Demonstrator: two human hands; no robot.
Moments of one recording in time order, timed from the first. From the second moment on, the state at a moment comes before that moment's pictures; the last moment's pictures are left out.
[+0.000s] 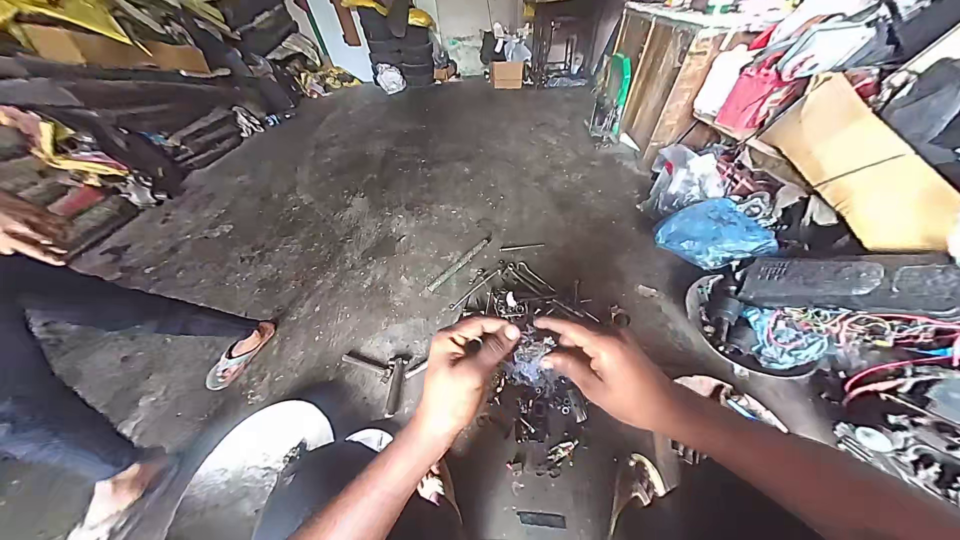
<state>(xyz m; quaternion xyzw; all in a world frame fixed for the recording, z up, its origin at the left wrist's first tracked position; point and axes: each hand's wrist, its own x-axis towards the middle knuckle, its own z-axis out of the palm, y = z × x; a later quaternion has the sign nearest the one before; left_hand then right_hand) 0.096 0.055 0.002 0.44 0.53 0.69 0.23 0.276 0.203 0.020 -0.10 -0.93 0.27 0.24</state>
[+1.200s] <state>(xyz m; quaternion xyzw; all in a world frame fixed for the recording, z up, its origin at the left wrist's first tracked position) 0.096 0.066 -0.009 0.50 0.53 0.64 0.26 0.258 0.213 0.026 -0.07 -0.77 0.57 0.28</state>
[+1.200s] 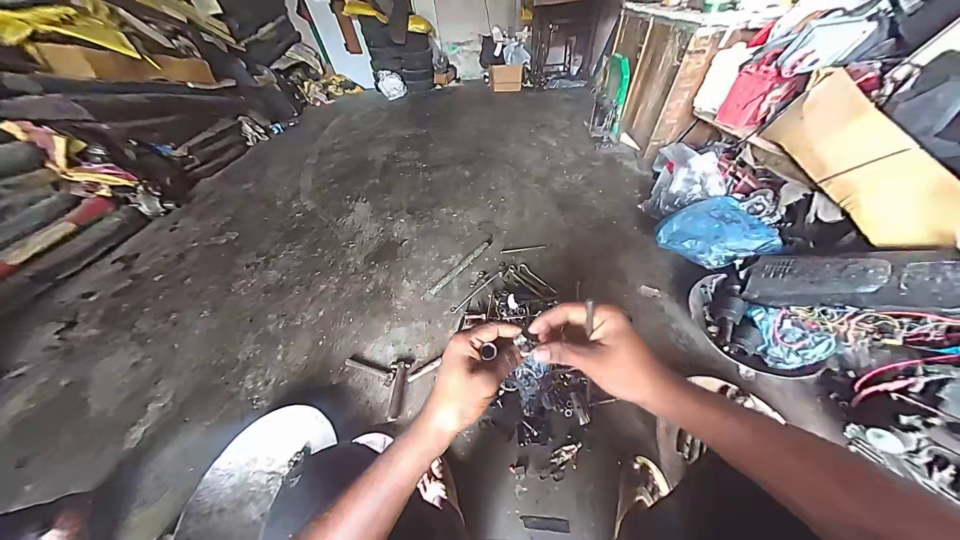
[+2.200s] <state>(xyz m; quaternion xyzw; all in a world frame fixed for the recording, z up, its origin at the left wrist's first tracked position) 0.095 0.057 -0.004 0.55 0.68 0.40 0.26 0.247 0.212 0.014 -0.06 -0.86 0.47 0.19</state>
